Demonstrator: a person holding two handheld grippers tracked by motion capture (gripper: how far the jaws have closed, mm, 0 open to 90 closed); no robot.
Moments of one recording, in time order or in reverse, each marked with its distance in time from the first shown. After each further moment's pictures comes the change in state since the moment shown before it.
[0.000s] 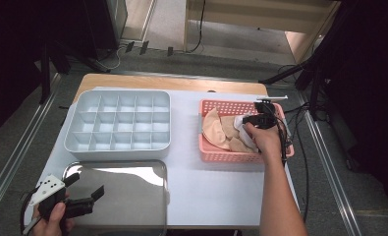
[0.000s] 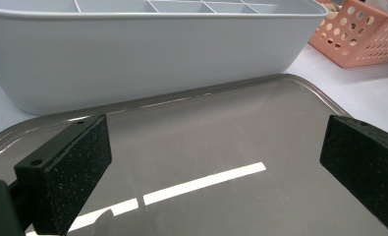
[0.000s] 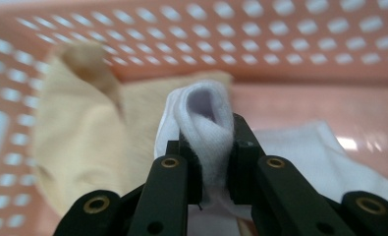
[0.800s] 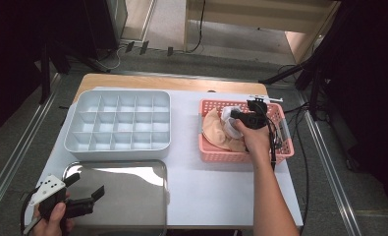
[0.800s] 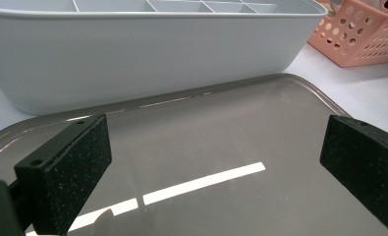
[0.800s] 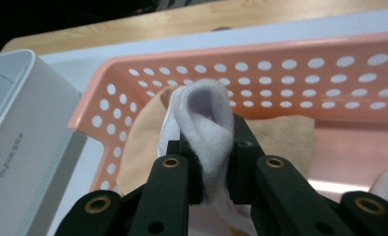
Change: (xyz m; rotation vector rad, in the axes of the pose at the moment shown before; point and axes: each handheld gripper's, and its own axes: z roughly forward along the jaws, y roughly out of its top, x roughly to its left) left arm 0.000 0.000 0.000 -0.002 -0.003 0.000; right arm 0.032 -0.007 -0.004 -0.175 0.127 0.002
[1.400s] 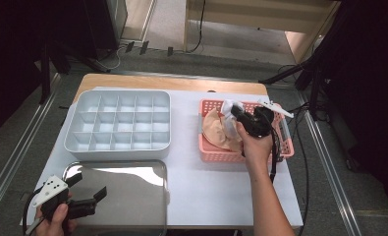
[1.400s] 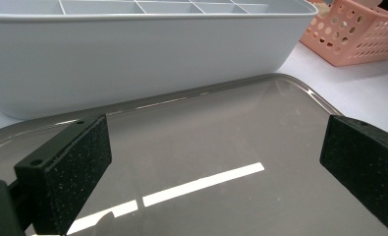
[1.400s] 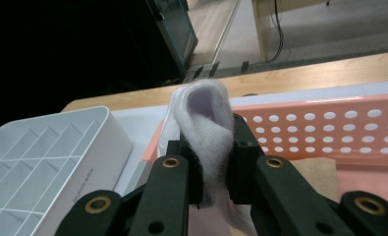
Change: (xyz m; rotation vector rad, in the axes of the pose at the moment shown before) left arm -0.005 -0.001 0.002 -0.007 -0.014 0.010; right arm 0.020 -0.022 -0.042 -0.302 0.097 -0.020
